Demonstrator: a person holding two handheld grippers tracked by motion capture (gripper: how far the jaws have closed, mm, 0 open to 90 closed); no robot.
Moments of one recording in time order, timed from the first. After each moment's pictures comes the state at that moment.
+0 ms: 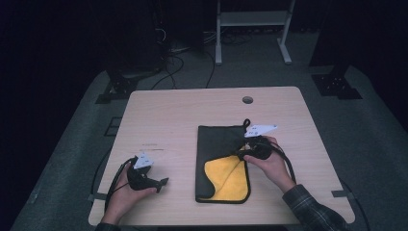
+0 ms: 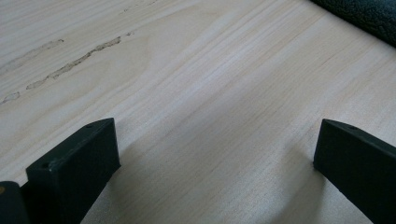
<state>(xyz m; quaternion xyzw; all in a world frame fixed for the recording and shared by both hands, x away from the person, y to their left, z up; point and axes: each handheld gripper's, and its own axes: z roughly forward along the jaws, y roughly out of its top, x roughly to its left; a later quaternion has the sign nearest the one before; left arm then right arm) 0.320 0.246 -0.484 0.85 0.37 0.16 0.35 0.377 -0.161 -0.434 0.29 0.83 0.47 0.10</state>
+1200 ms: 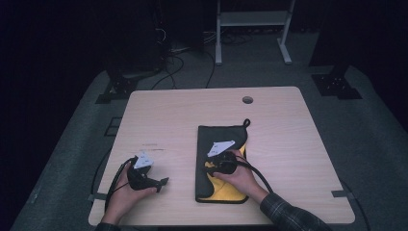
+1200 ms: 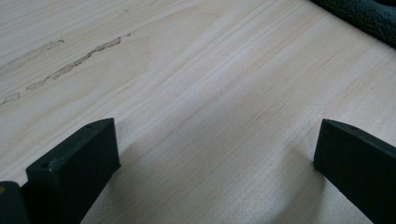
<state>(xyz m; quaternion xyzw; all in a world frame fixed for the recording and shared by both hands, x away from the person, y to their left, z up) 0.321 0.245 -0.484 0.84 0.37 0.16 0.35 0.362 -0.065 -0.477 0.23 0.88 0.41 0.09</state>
